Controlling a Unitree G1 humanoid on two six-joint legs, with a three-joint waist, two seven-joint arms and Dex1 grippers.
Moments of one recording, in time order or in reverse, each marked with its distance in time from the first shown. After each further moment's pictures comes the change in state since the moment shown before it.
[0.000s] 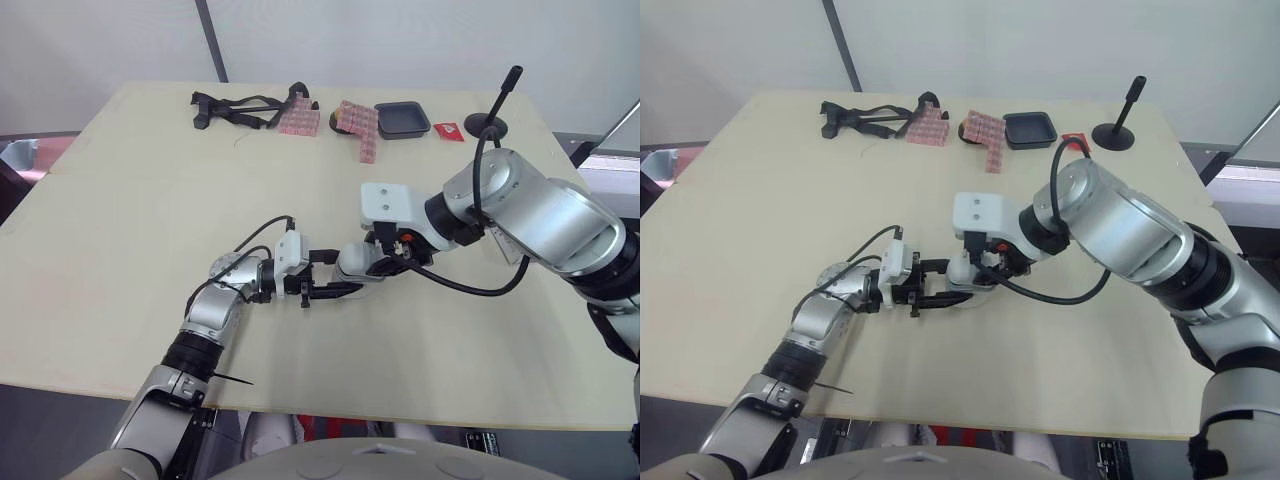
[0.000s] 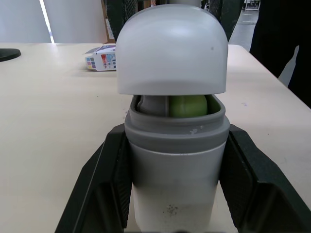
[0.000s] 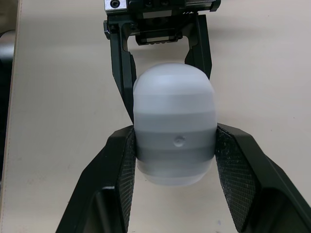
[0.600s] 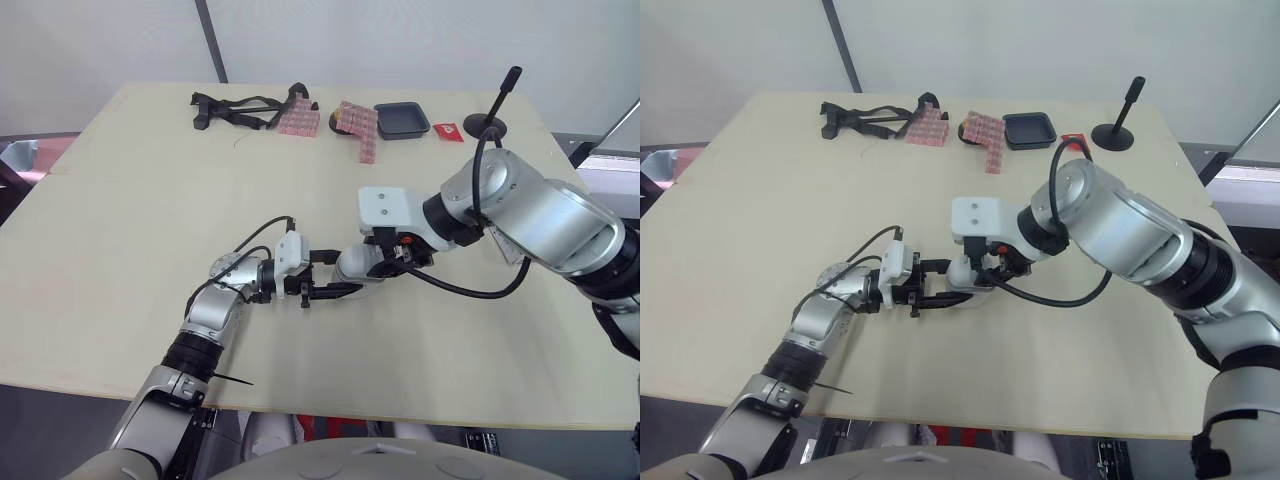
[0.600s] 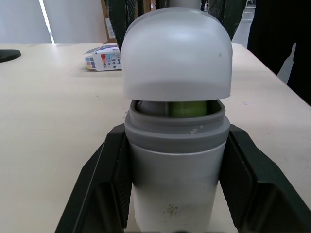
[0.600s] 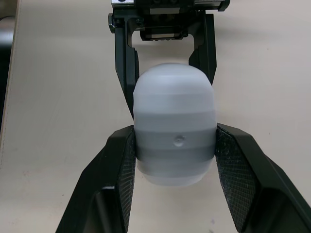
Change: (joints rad) left arm 0.001 0.000 0.000 0.000 0.001 -0.001 0.003; right arm -0.026 -0.014 0.049 0.008 -0.005 -0.057 0.007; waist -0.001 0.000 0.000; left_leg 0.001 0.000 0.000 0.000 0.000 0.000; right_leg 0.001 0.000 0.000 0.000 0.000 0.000
